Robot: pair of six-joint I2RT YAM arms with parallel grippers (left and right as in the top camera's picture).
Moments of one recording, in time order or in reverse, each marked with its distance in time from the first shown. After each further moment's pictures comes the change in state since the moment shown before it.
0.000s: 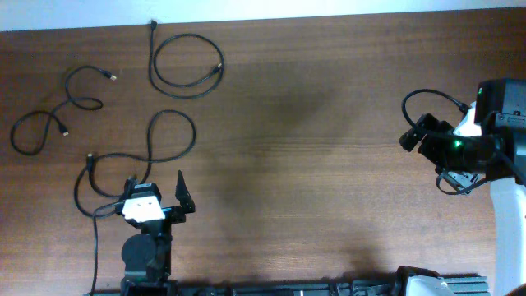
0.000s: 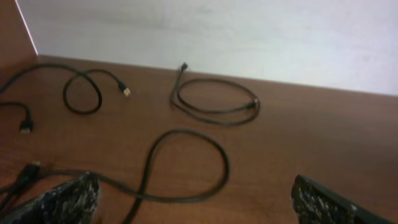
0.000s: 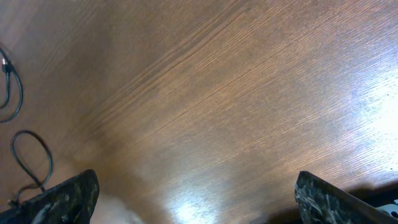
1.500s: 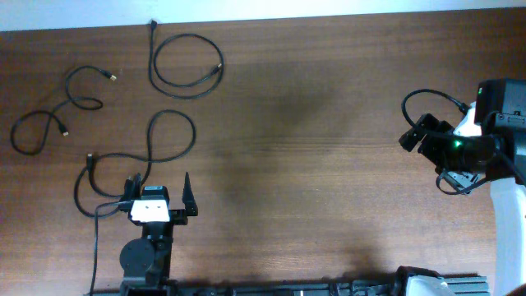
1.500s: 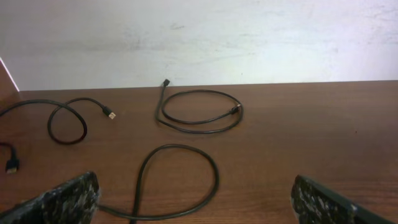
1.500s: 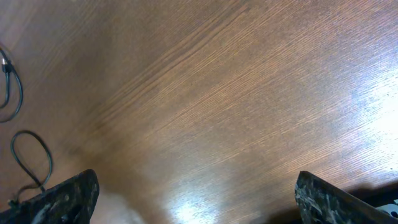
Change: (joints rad) left arm 0.008 -0.067 0.000 -0.010 0.099 0.127; right arm 0.000 0.000 0.000 0.000 0.000 0.000
